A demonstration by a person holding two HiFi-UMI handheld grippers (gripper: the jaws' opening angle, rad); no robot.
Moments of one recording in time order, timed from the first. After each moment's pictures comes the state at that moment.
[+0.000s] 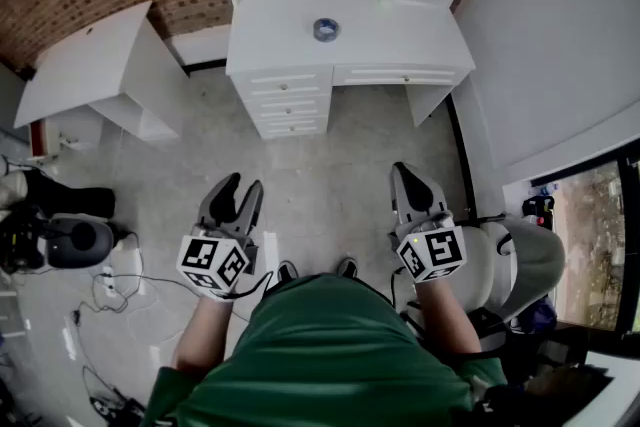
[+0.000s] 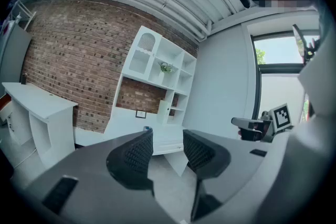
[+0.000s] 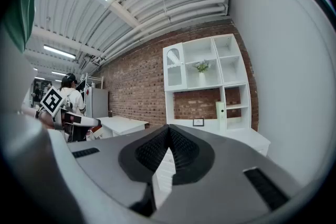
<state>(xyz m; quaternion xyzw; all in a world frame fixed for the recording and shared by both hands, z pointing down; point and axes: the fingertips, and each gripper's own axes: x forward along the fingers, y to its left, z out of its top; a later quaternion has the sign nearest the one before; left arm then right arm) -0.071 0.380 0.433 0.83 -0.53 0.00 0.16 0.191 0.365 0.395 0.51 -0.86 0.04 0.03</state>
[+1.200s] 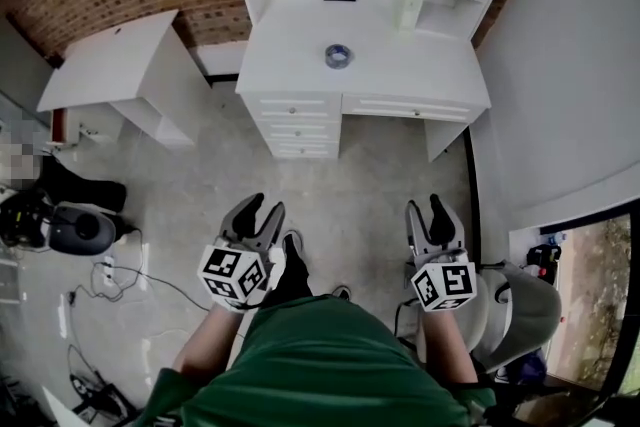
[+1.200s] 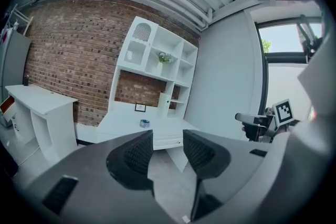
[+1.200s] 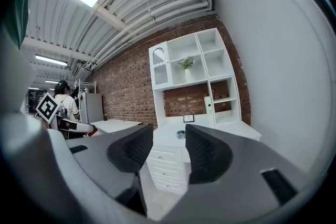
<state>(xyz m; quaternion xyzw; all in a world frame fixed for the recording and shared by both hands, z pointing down) 0.036 0.356 0.463 0.82 -0.55 0.04 0.17 0.318 0.332 0.424 0.53 -0.85 0.08 0.02</state>
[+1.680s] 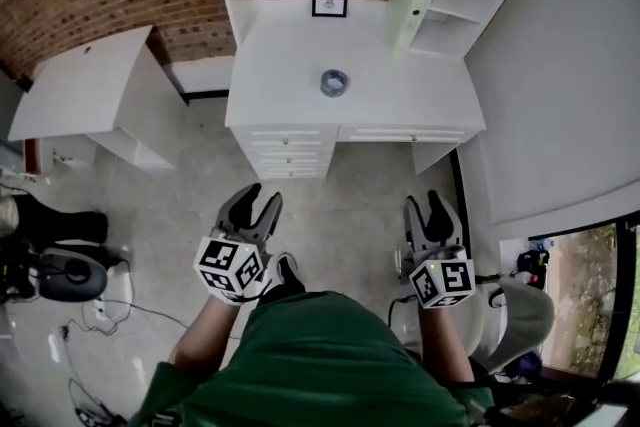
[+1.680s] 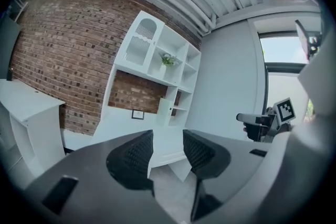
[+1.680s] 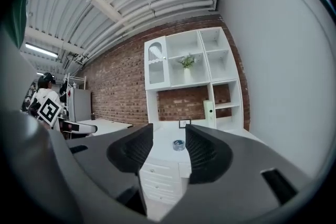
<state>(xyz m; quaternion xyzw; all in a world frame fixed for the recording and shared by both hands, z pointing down) -0.044 0.196 0.456 0.84 -0.51 0.01 0.17 0.235 0.204 0.400 0.56 -0.82 0.07 0.03</state>
